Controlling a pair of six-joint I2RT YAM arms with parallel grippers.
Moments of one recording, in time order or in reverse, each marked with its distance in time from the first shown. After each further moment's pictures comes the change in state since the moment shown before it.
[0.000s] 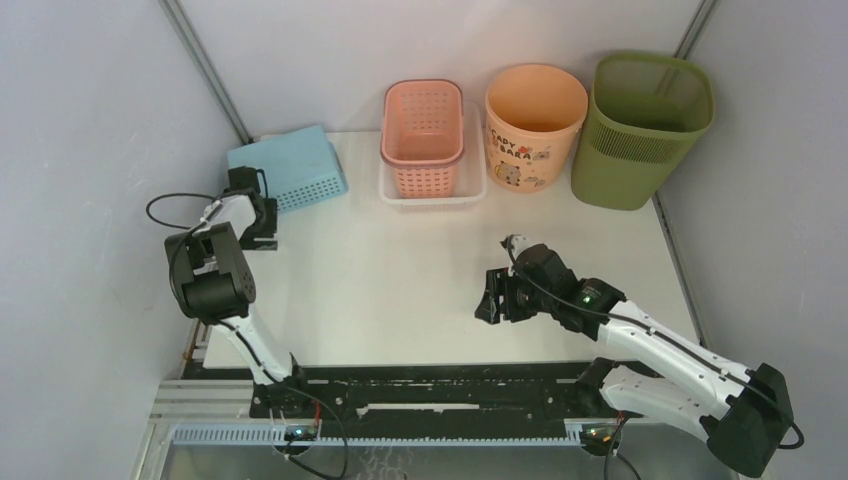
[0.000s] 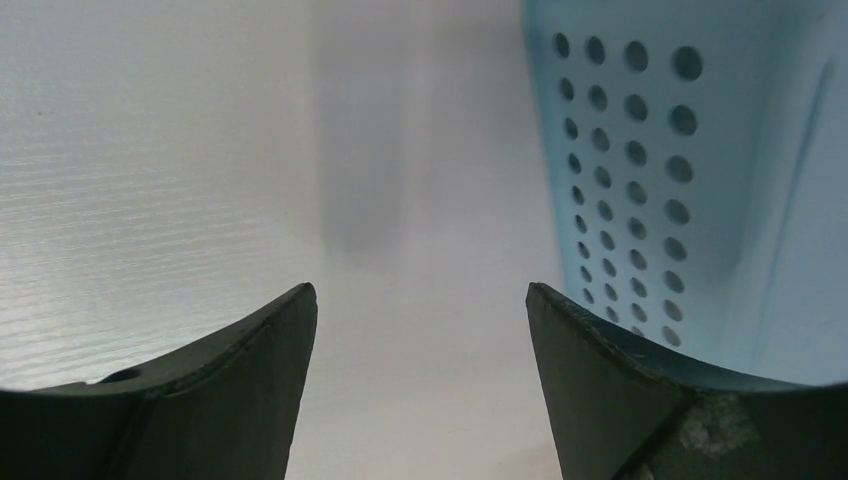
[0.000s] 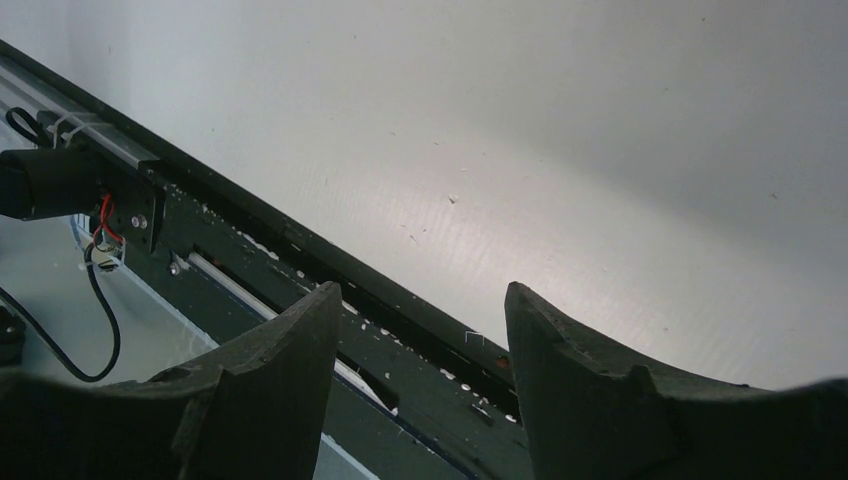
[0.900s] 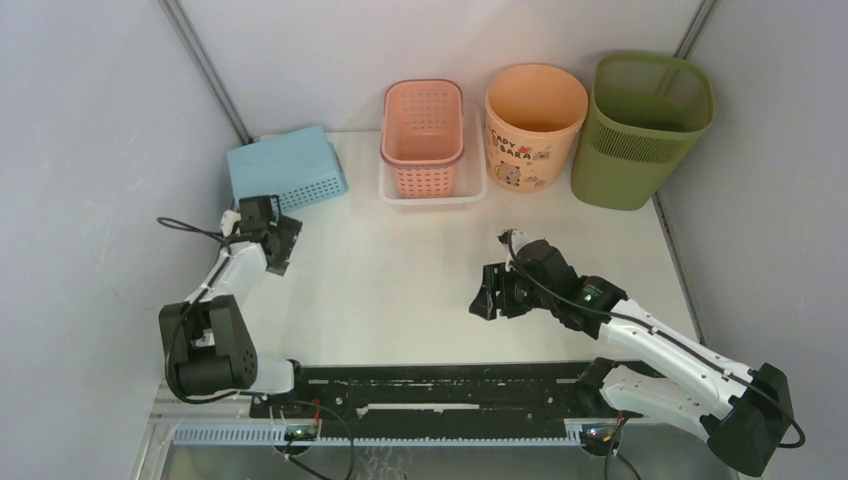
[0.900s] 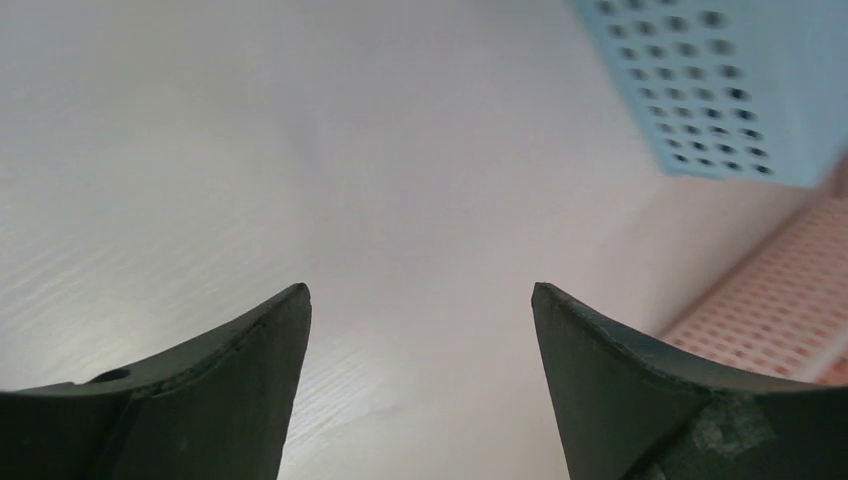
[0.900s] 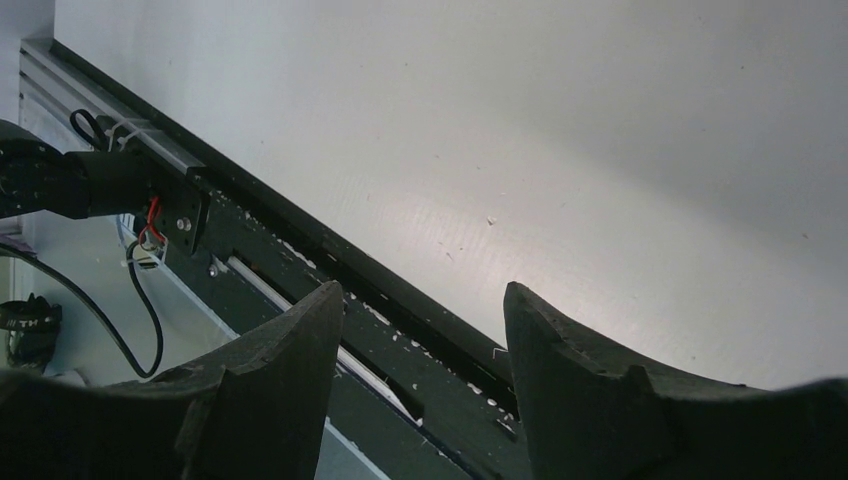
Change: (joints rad) left arm -0.122 -0.473 -0.390 0.203 0.082 0.315; right arm 0.008 0.013 0.042 0.033 -0.031 0.003
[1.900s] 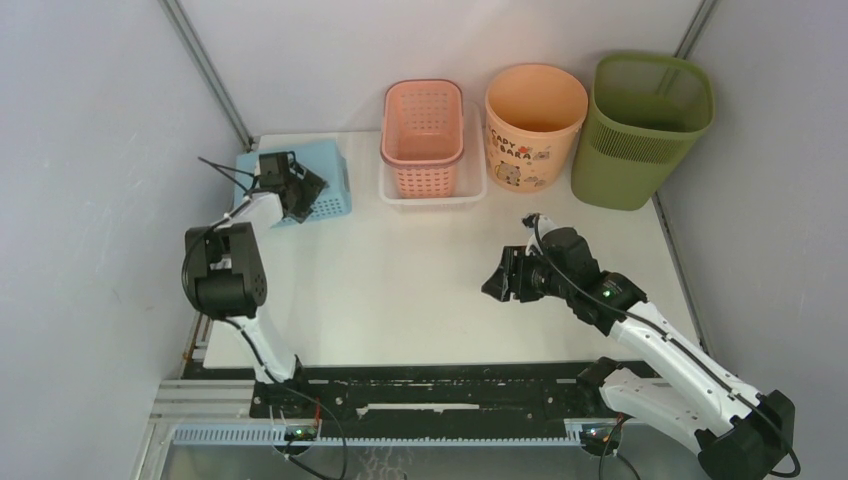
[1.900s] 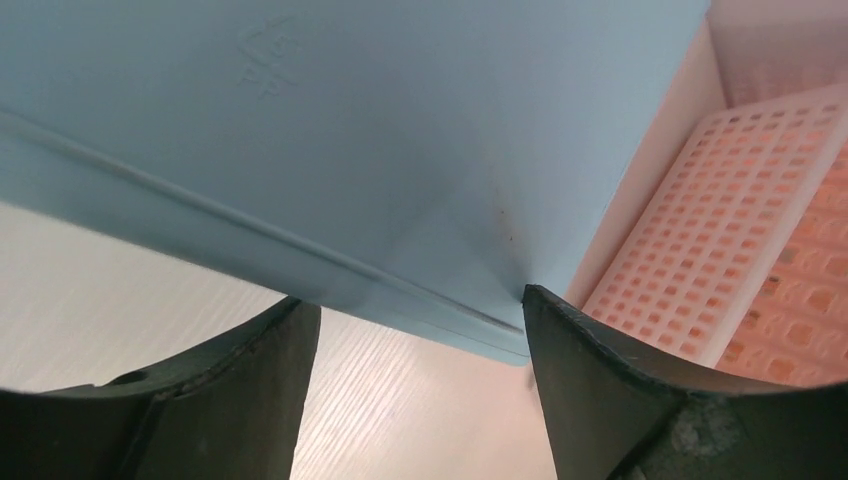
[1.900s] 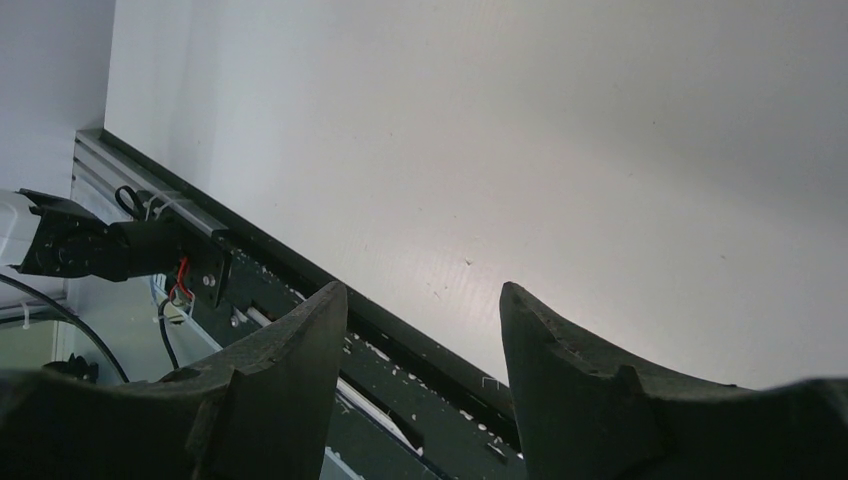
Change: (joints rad) left arm -0.058 0.444 0.341 0.177 0.208 0.149; right arm -0.178 -0.066 0.016 -0.003 -0.050 -0.025
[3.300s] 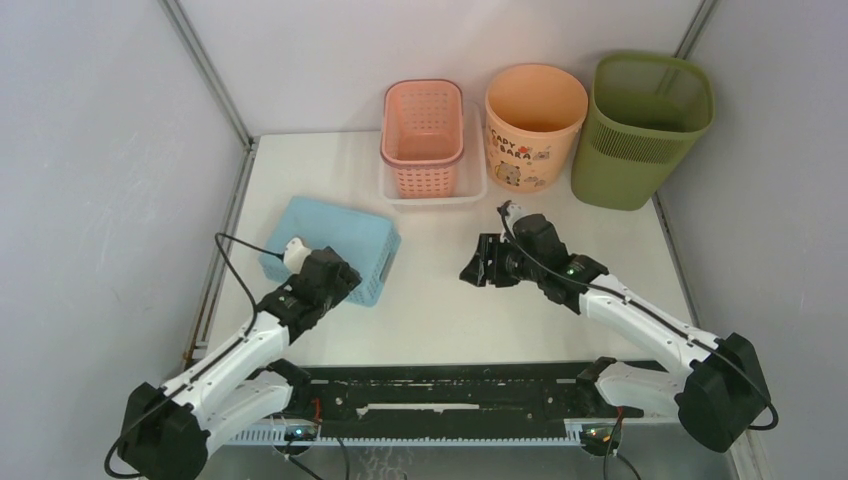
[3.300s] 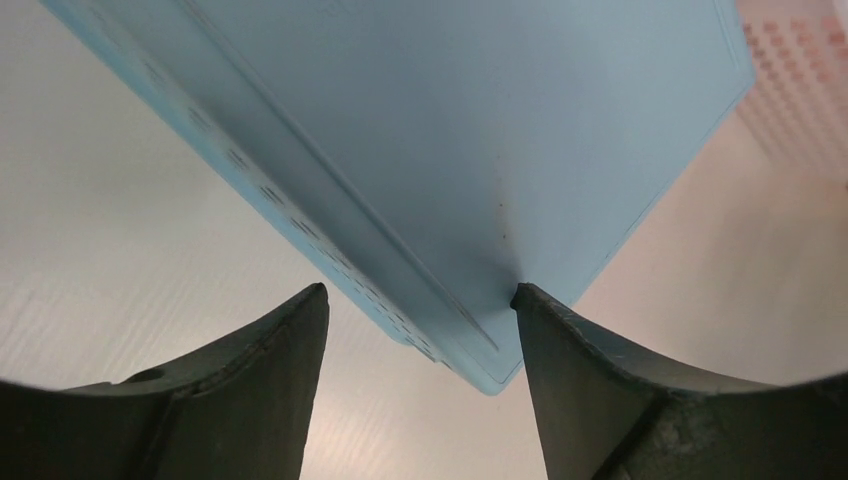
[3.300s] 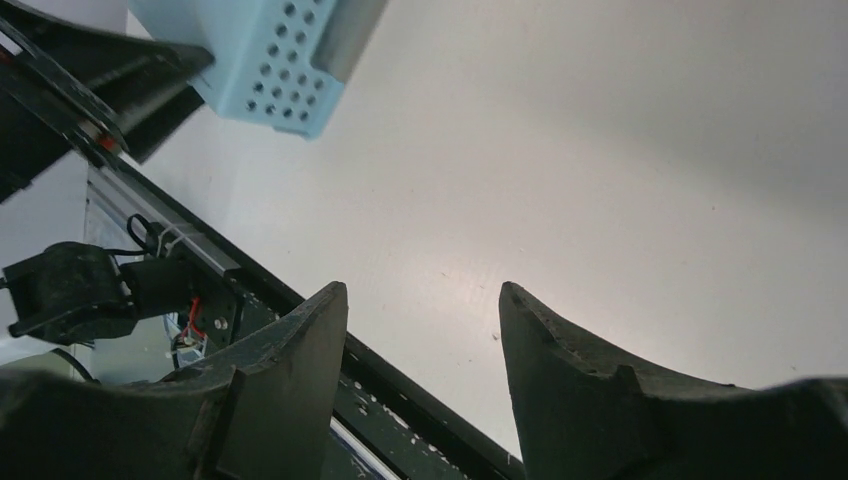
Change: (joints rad) left arm -0.608 -0.927 -0.705 -0.285 -0.457 -0.186; right arm 0.047 0.261 0.043 0.241 -0.011 0.044
